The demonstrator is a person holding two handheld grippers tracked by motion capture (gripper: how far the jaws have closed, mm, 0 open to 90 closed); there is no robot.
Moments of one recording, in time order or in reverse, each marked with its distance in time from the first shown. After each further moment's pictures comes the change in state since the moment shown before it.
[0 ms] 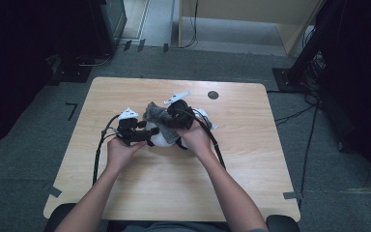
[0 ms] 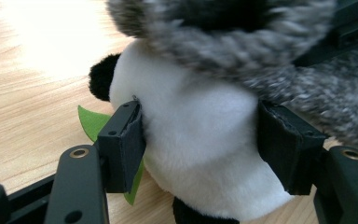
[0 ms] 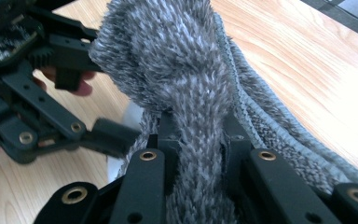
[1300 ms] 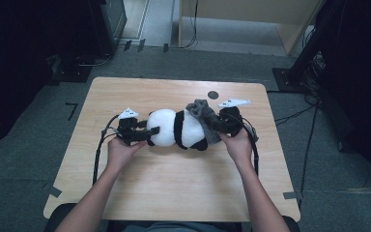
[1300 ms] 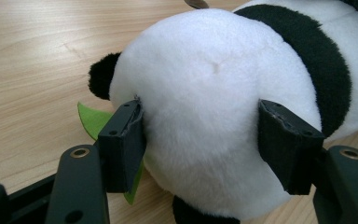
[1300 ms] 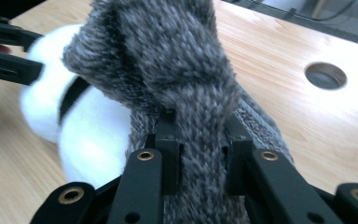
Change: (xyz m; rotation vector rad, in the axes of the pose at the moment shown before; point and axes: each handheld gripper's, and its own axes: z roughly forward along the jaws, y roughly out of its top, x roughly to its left) left arm 0.001 0.000 0.001 -0.003 -0.009 -0.017; right arm -0.071 -0.089 -0.086 -0.117 -0.152 0.215
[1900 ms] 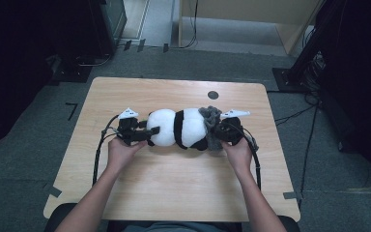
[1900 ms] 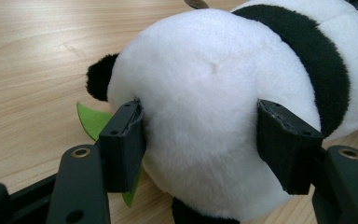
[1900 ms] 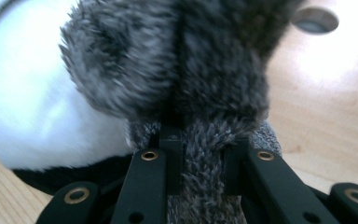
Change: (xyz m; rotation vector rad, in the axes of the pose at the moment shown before) left arm 0.000 0.000 0.001 -0.001 -0.002 -0.004; right arm -0.012 -0.042 0.023 0.043 -0.059 0.061
